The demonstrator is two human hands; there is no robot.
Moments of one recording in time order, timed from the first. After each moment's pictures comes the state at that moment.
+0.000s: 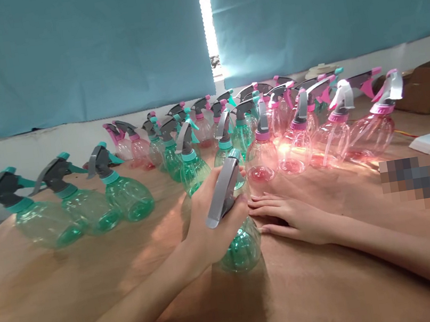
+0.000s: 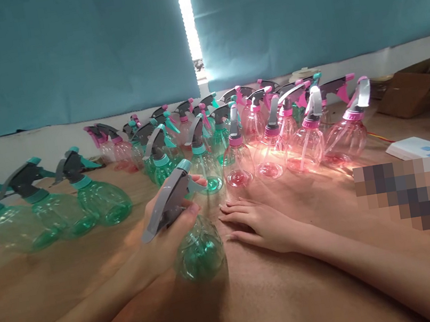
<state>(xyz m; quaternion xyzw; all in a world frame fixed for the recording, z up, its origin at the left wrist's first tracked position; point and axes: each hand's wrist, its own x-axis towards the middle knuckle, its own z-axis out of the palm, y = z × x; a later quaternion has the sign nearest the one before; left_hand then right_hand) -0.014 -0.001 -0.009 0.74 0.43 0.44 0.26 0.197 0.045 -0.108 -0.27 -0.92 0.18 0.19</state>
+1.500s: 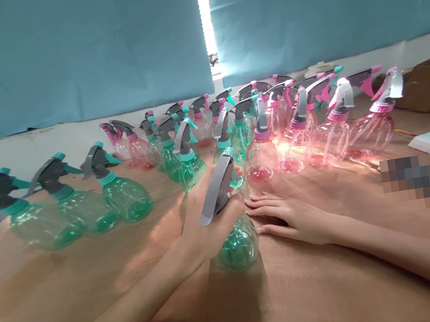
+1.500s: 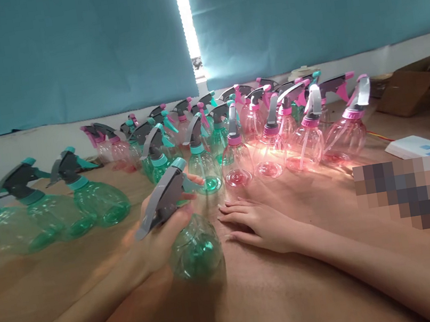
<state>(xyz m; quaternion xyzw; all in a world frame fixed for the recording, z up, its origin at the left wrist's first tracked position) -0.018 0.001 -0.004 0.76 0.44 0.43 0.23 0.197 0.044 -0.105 -0.28 -0.92 0.19 0.19</state>
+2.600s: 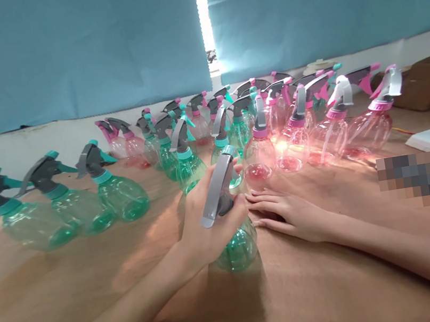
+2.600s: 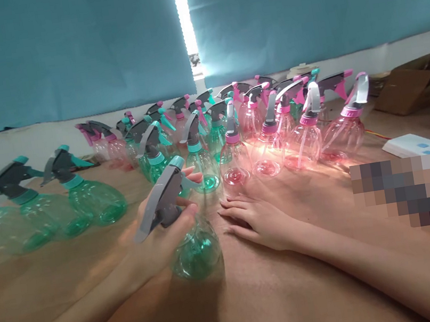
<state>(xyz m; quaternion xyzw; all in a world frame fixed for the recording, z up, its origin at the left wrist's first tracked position) -0.011 -0.001 -0.008 0.75 0.45 0.44 0.21 0.197 0.046 -0.110 -0.30 -0.91 0.18 0.23</state>
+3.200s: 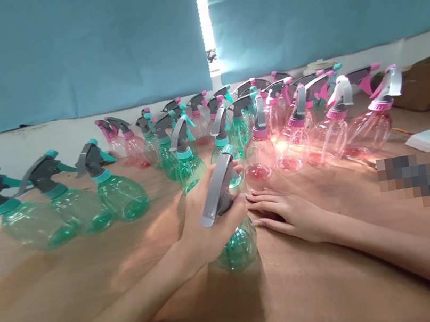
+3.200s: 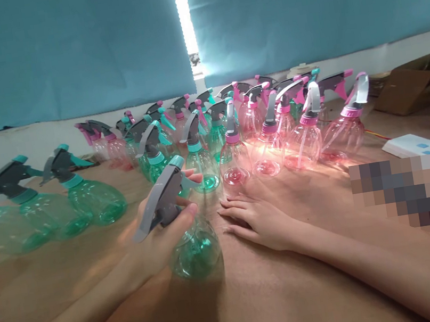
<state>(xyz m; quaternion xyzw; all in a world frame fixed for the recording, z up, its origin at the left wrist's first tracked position) -0.011 -0.001 -0.006 0.74 0.44 0.44 0.26 0.197 0.047 -0.110 -0.31 -0.91 0.16 0.21</state>
